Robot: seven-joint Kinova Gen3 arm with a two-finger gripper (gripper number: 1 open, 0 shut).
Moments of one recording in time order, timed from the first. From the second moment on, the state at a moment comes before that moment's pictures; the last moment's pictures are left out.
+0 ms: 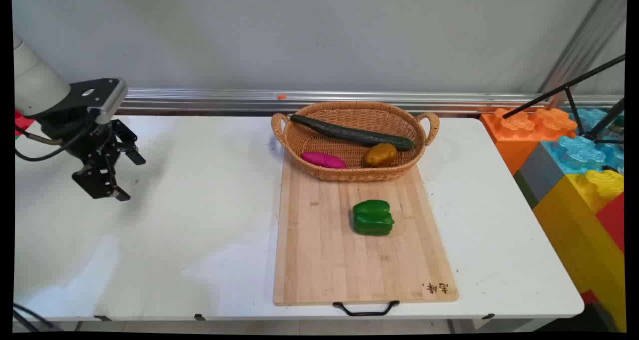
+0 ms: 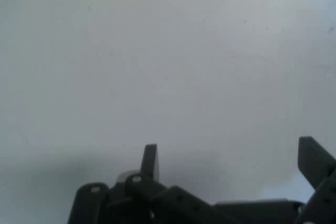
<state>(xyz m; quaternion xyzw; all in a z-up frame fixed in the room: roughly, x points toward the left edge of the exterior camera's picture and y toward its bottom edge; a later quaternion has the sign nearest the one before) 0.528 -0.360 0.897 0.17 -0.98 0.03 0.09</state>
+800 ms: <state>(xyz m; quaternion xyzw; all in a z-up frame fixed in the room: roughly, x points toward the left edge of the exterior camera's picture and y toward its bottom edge) 0.389 -0.449 0.897 0.16 -0.96 0.13 0.21</state>
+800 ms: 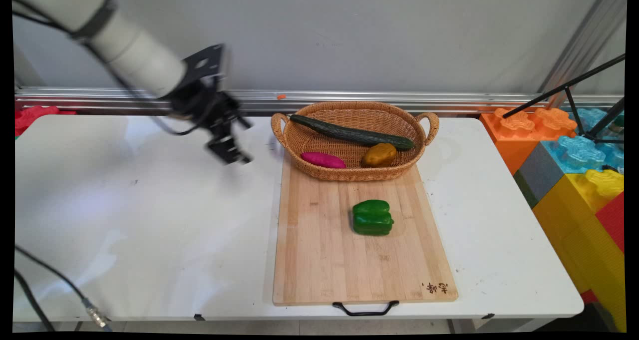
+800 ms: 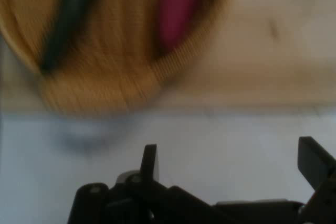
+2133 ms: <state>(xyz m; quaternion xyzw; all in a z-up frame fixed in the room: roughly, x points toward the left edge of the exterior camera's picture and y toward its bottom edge) 0.234 -0.587 0.818 0.00 -0.94 0.28 0.19</state>
